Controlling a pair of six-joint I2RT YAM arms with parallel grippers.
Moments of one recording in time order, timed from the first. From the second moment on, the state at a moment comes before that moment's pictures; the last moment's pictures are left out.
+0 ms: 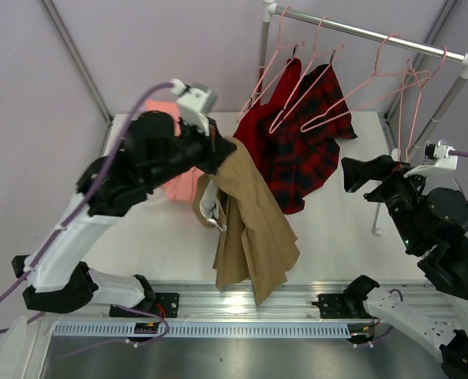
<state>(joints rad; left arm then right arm) -0.94 1.29 1.99 -0.83 -0.16 -0.24 0.67 0.66 1.32 -0.64 0.48 0.41</state>
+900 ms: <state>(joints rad) -1.03 1.65 1.49 -0.60 -0.21 -0.48 0.62 0.80 1.16 -0.65 0.41 0.40</state>
